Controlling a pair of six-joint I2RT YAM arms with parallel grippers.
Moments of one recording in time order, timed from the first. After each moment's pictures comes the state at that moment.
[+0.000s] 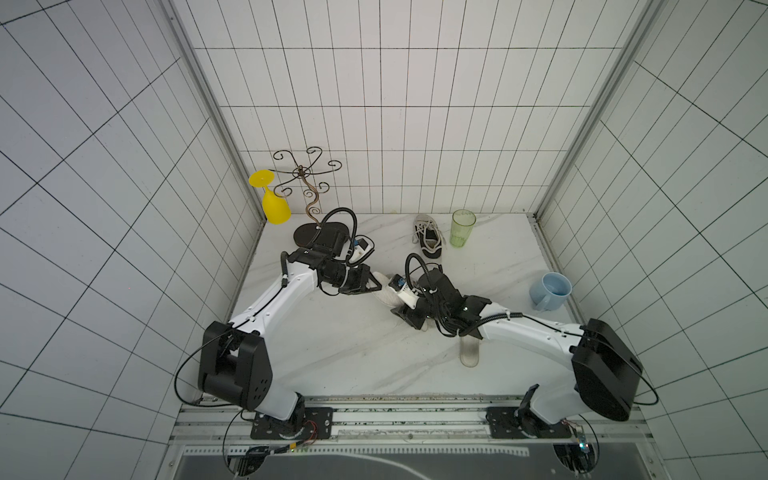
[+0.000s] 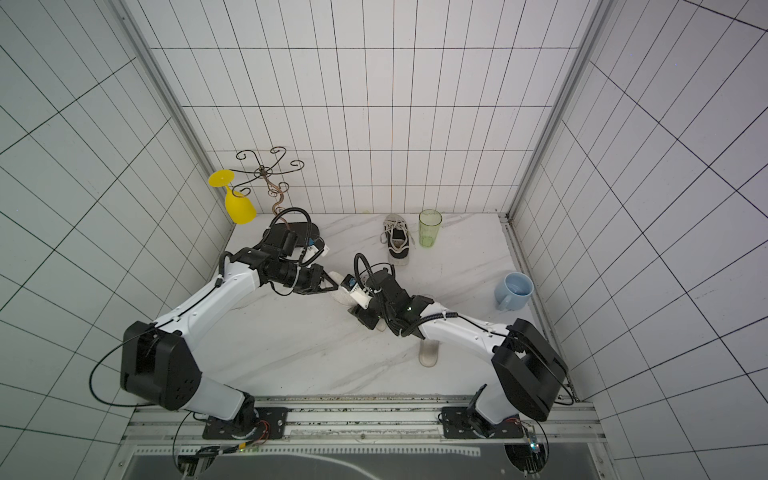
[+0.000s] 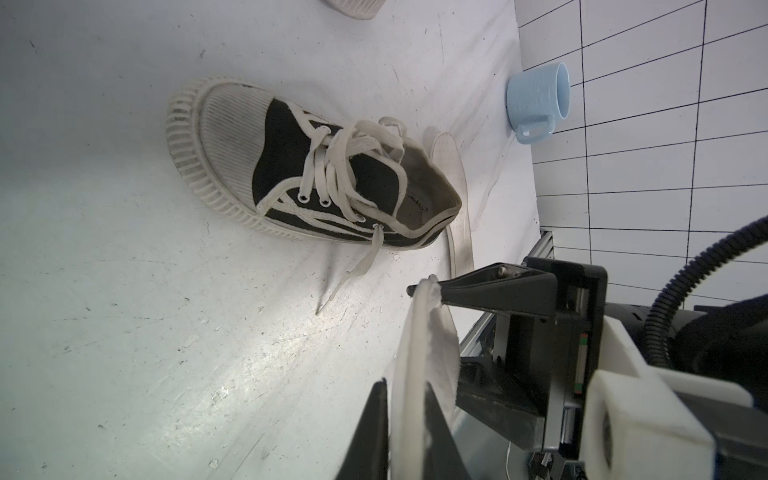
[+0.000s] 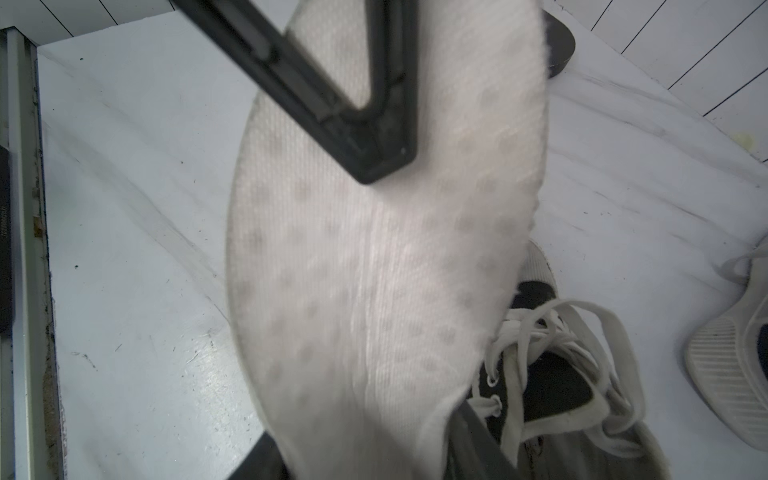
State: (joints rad) left arm -0.31 1.51 1.24 -0.81 0.76 -0.27; right arm 0.85 1.49 0.92 -0.09 -0.13 -0.18
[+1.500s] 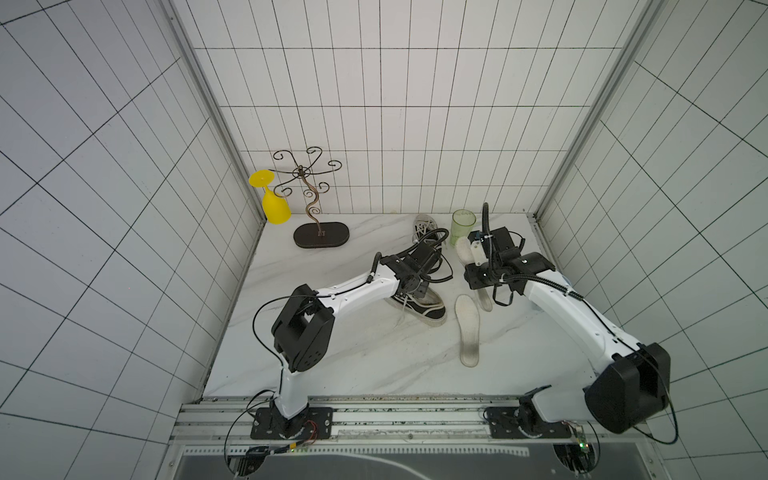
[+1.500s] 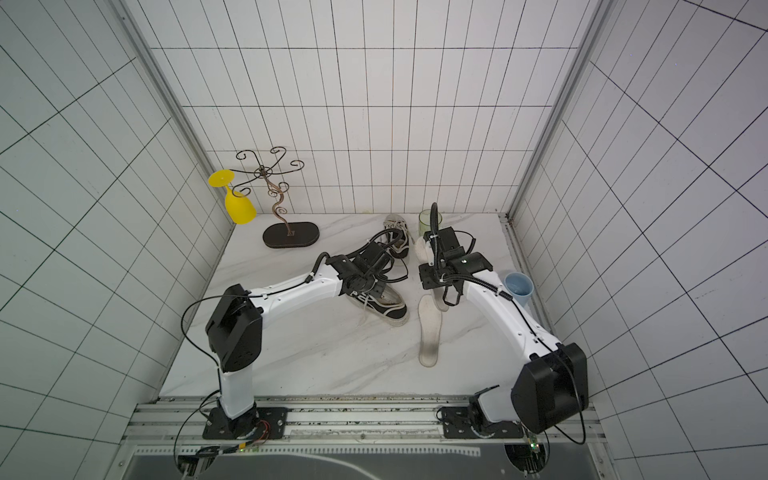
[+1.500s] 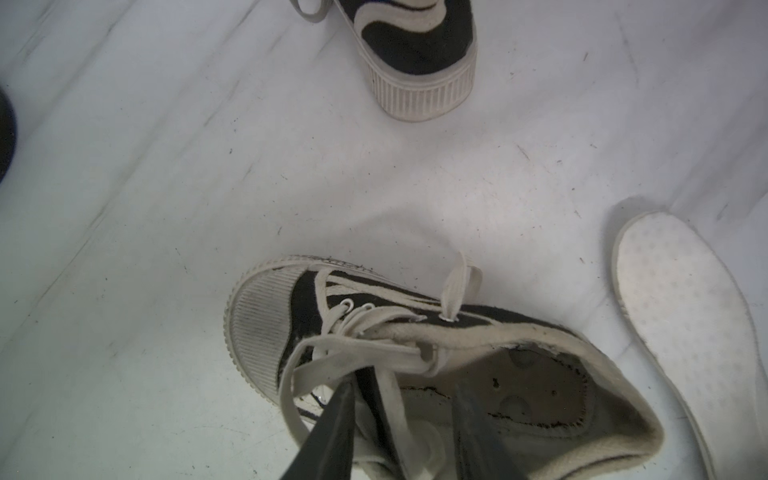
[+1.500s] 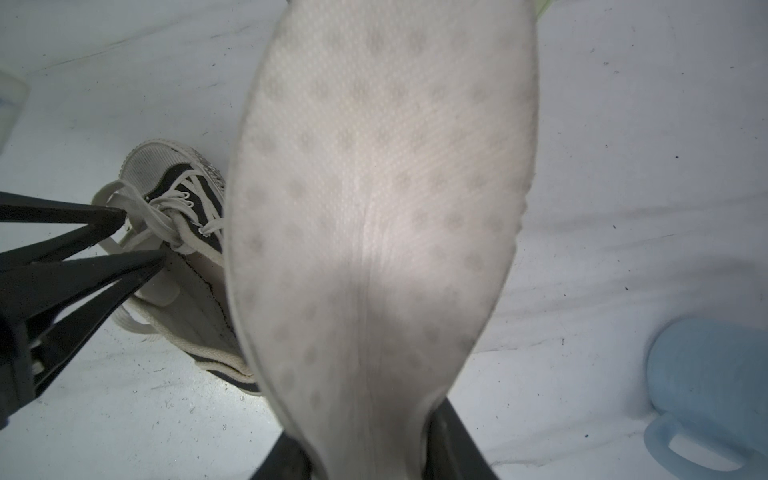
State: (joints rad) left arm -0.83 1.94 1.58 -0.72 -0.24 -0.35; right arm 0.36 1.38 1.22 -0.81 0.05 0.10
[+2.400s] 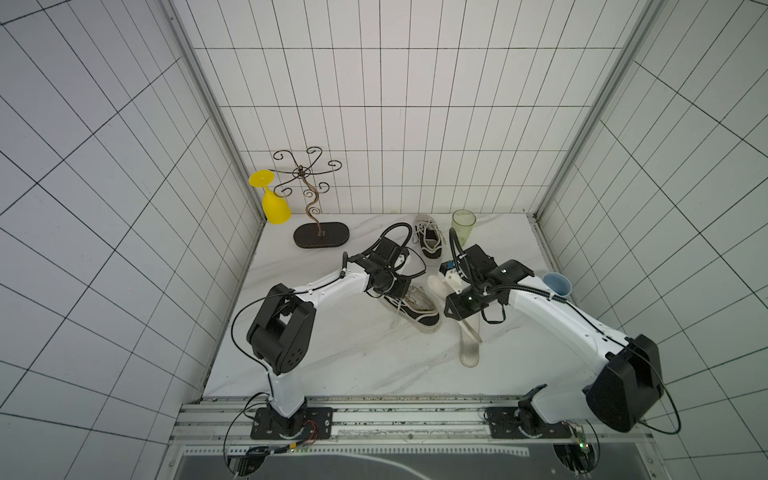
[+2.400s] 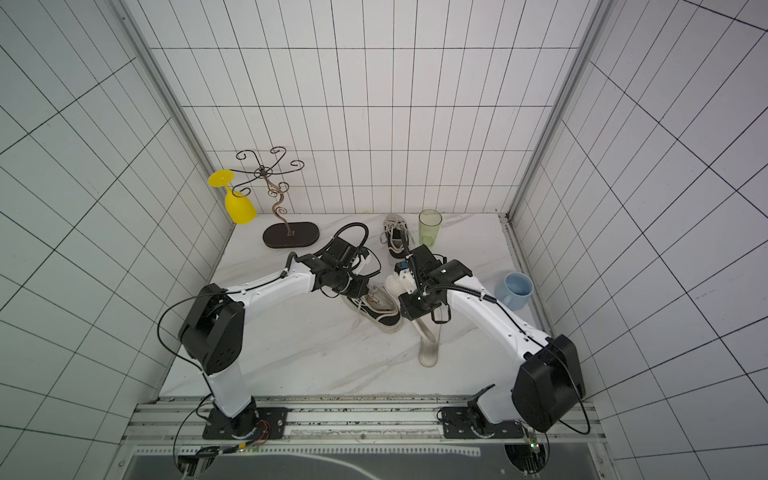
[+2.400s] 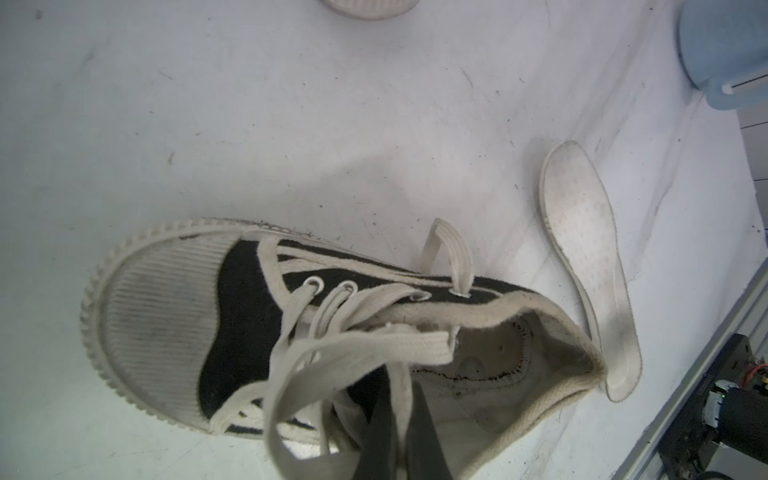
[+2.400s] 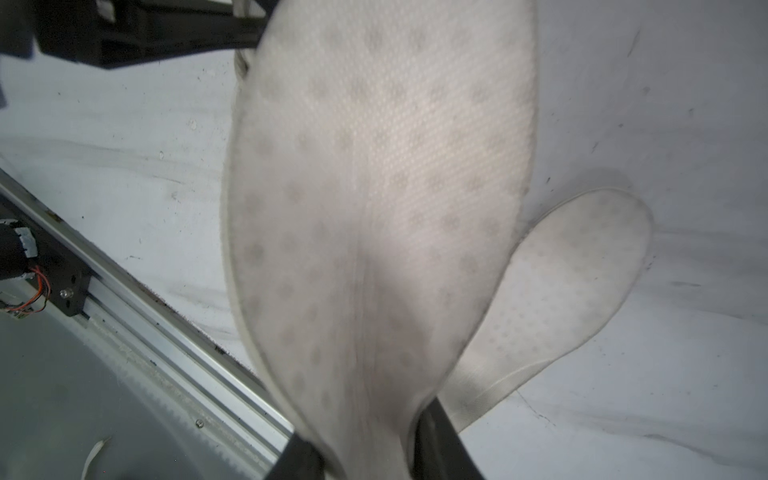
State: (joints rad) left arm -0.63 1.81 1.33 -0.55 0.33 -0.25; right arm 0.56 1.43 1.18 -1.02 -0.24 0.08
